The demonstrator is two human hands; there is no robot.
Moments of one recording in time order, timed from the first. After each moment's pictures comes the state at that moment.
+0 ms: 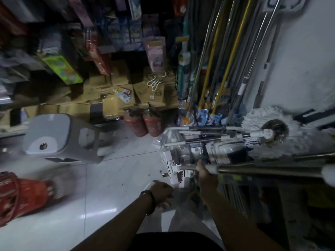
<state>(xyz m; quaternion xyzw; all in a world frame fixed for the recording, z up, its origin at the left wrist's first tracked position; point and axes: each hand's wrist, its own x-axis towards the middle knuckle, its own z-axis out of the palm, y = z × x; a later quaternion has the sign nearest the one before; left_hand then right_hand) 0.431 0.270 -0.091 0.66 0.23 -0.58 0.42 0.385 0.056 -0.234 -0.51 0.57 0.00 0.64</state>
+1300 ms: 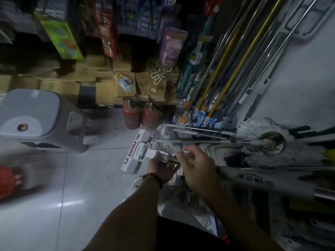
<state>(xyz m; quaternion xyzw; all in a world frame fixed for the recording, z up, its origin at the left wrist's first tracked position) 0.502 0.313 -0.157 0.14 0.48 -0.39 0.78 0.466 0.218 0.021 -0.86 0.27 0.10 0.42</state>
